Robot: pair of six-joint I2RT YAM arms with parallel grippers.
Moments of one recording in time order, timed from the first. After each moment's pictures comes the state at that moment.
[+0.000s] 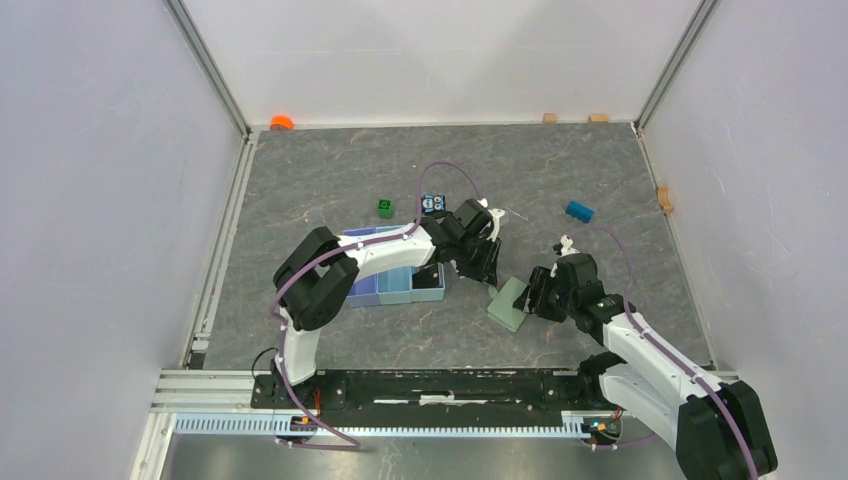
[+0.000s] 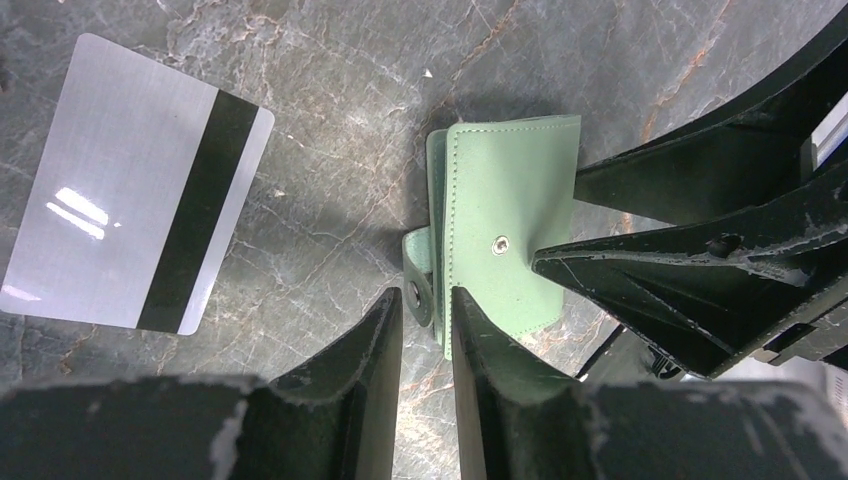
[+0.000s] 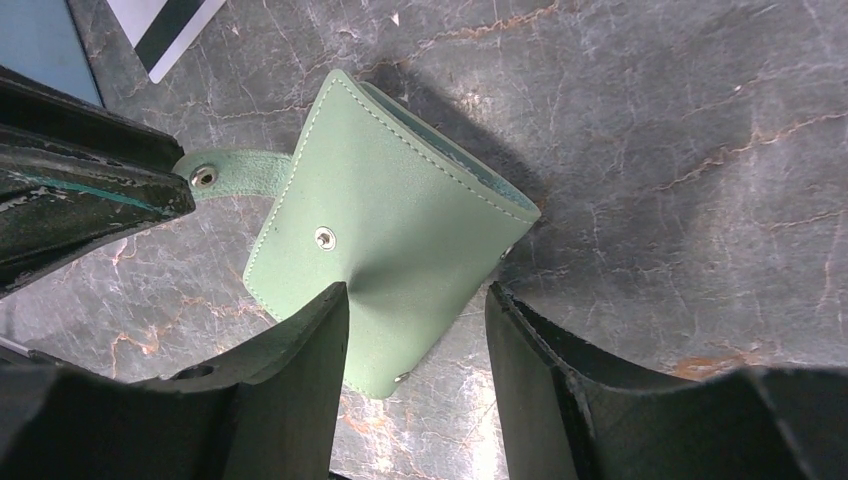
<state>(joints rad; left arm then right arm) -0.92 1.97 1.38 -0.32 0.29 -0.47 0.34 0.89 0.31 -0.32 -0.16 0.61</state>
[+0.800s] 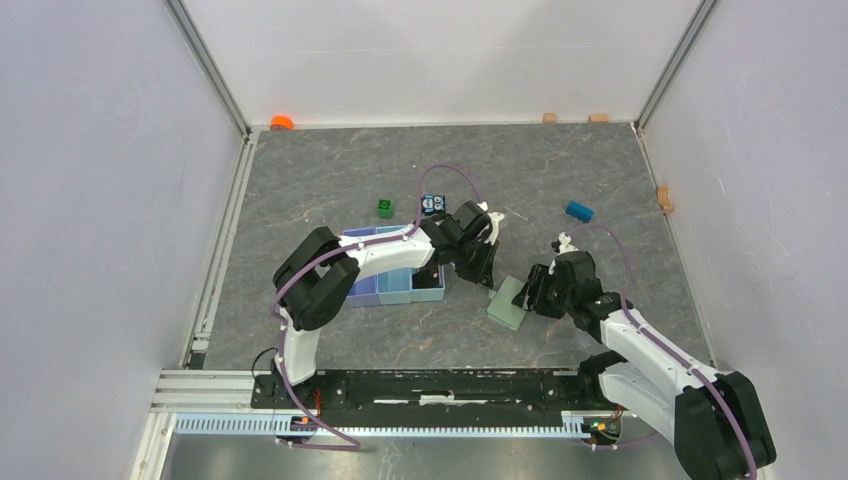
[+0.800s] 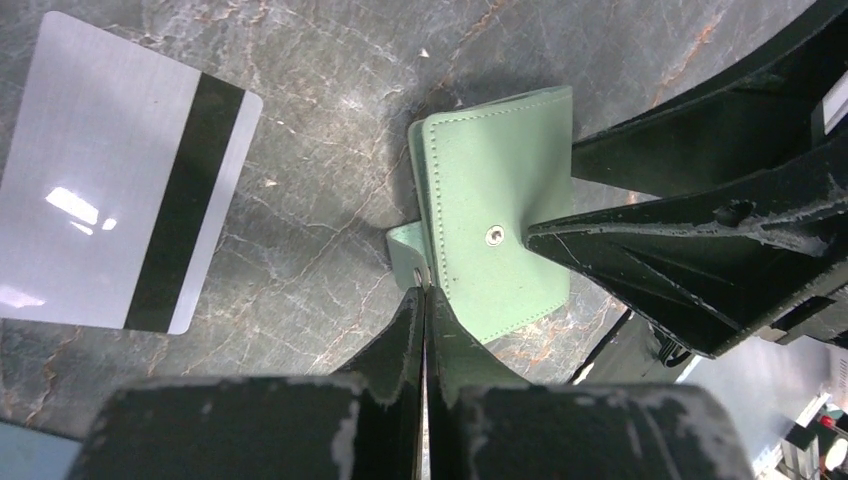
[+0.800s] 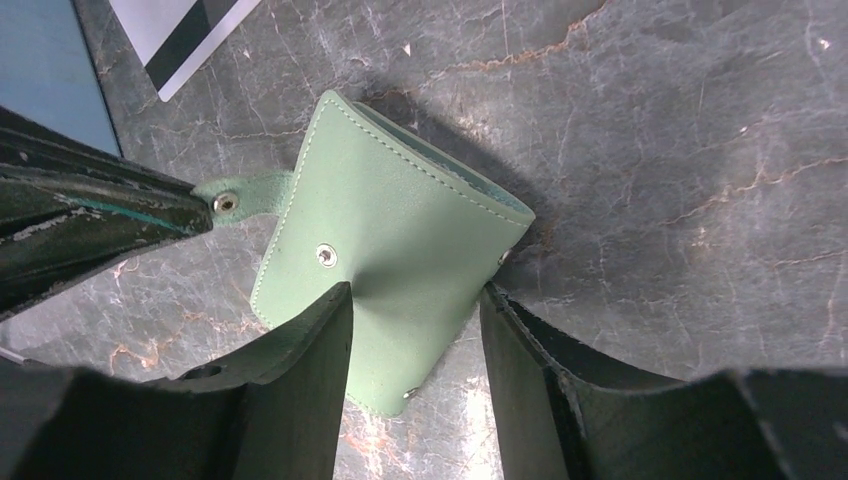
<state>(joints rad) -0.92 1.97 1.36 -0.33 0.31 -0.45 0.34 0.93 0.31 -0.26 -0.15 0.60</state>
